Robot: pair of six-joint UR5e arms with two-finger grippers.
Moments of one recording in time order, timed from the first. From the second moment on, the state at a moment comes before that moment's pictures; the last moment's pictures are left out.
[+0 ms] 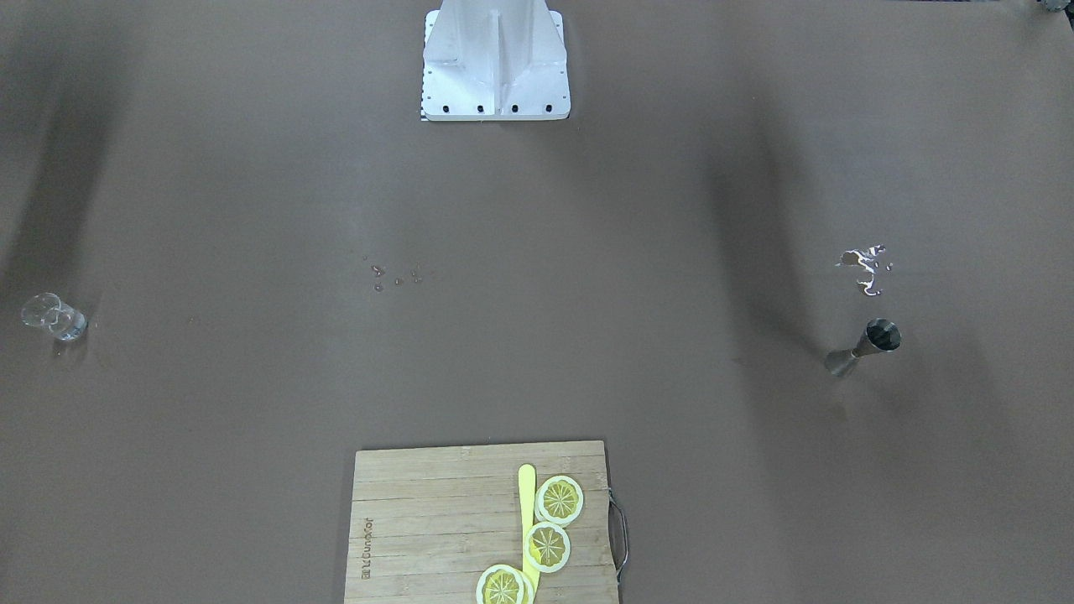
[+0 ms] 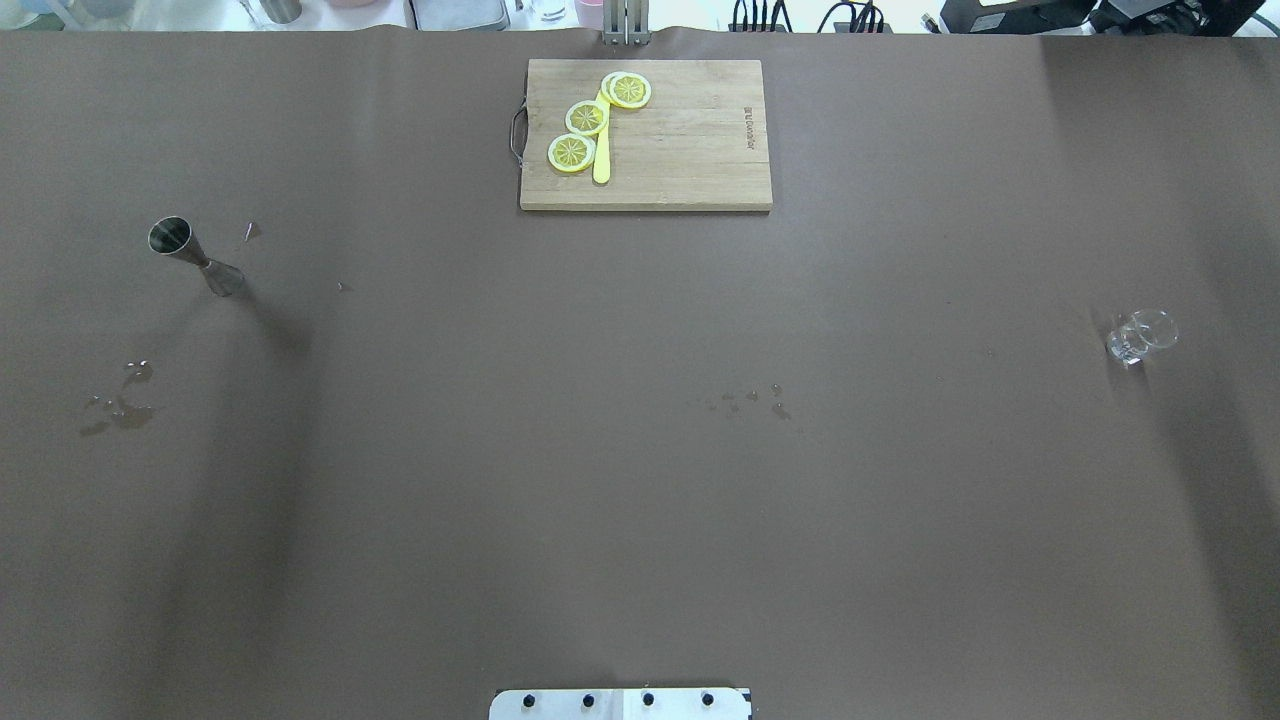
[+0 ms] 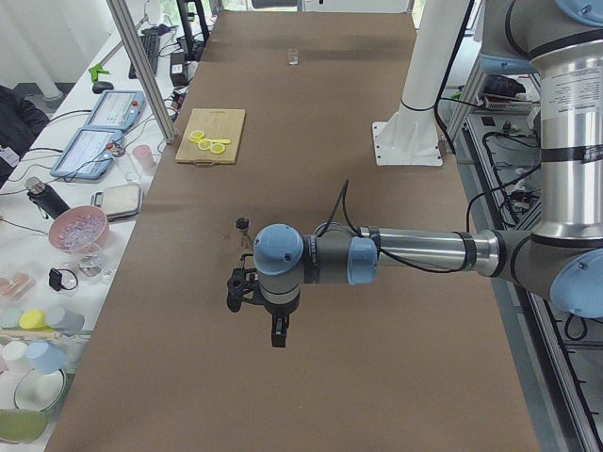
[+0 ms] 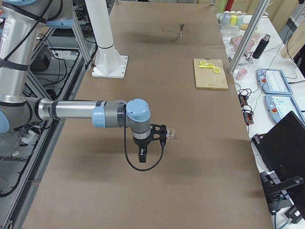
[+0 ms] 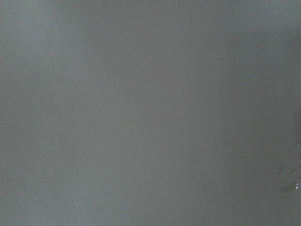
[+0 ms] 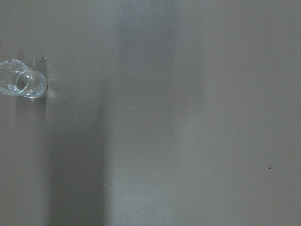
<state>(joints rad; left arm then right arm) -1.64 -1.43 -1.74 -1.52 -2.35 0.08 1.58 -1.92 1.95 -1.54 2.27 0.02</state>
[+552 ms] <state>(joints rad) -1.64 -1.41 -1.73 -1.53 -2.35 0.07 1.58 -1.92 1.93 -1.54 2.24 0.02</state>
